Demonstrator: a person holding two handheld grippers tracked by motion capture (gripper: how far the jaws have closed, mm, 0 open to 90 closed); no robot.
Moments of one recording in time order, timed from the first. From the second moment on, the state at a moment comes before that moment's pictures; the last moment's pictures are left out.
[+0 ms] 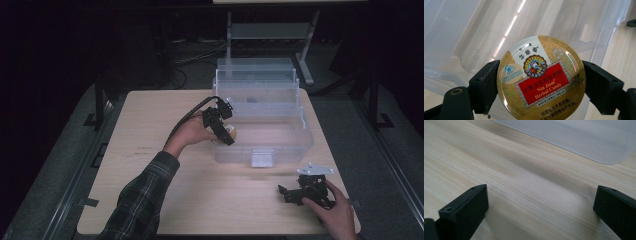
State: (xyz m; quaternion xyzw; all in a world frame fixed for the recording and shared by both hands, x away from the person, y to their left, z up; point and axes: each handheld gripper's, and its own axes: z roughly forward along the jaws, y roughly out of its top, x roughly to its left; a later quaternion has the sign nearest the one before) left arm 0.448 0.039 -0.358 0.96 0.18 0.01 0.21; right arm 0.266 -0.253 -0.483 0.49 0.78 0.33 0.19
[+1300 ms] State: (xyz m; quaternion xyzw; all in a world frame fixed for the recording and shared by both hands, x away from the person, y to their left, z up) left arm 0.436 0.060 -0.338 0.95 0.19 0.02 0.24; right arm 0.266 -0.253 -0.483 0.49 0.79 0.33 0.19
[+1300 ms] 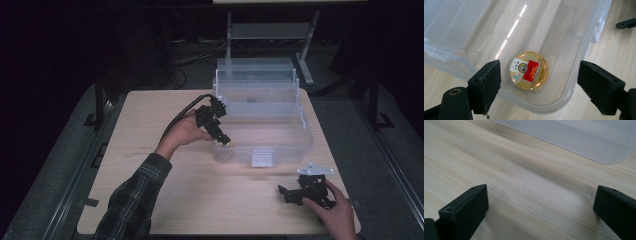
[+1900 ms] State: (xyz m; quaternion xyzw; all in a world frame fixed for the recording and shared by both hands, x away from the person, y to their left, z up) left arm 0.417 0.092 -0.332 0.95 0.20 0.04 0.25; right arm 0.266 -0.253 -0.483 0.49 0.78 0.33 0.19
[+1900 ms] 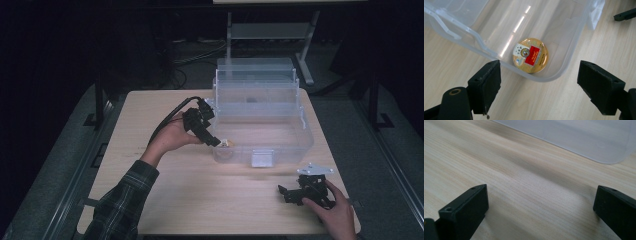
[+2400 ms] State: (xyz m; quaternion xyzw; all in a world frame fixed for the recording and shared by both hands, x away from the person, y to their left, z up) left arm 0.399 0.120 -0.339 0.94 0.21 0.04 0.26; right arm 0.266 -0.253 -0.483 0.49 0.78 0.33 0.19
